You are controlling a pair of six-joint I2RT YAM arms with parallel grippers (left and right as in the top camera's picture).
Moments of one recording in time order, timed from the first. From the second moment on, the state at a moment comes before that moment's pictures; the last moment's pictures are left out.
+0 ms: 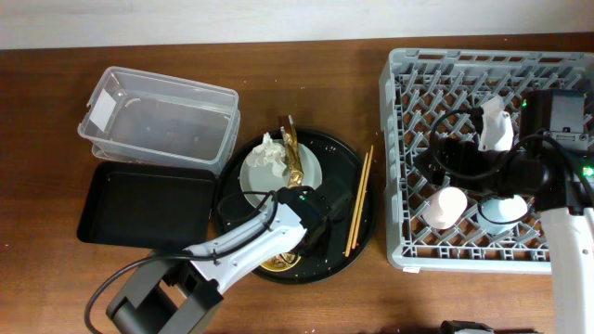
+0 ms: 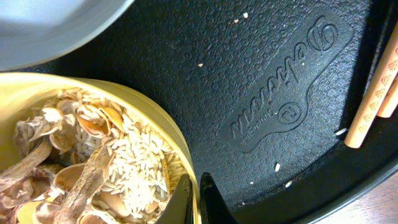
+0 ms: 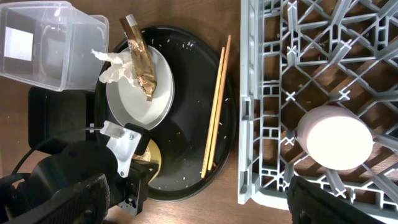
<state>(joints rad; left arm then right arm) -0.84 1.77 1.14 -0.86 -0.01 -0.58 -0.11 1.29 1.48 -1.32 -0.44 0.15</state>
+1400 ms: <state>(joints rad) 0.53 1.78 1.13 -1.21 1.39 0.49 -0.11 1.29 1.48 -1.32 -0.44 0.15</state>
